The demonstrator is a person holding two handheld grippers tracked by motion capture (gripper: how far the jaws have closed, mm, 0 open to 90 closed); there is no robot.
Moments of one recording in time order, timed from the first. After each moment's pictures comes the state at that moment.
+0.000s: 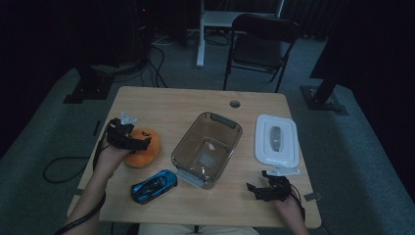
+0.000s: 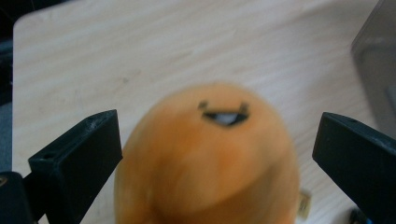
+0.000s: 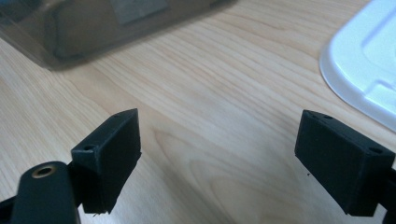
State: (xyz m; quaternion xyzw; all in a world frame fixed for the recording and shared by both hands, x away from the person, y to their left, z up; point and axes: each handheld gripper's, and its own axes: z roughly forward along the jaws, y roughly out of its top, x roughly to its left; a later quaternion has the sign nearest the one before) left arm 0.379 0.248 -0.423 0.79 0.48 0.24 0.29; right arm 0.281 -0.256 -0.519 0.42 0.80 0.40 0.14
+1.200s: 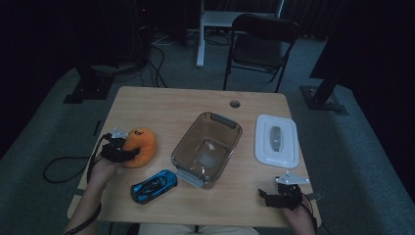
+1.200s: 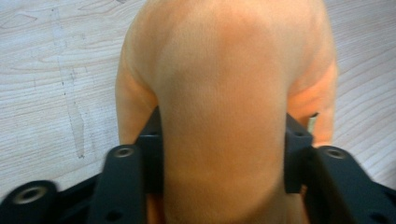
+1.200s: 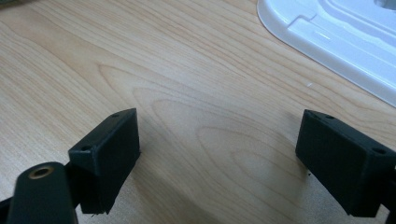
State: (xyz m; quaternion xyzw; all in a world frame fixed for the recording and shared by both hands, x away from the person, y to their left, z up) left arm 0.371 0.282 -0.472 0.79 0.50 0.19 0.29; right arm 0.261 -0.283 -0.528 0.44 0.81 0.35 0.19
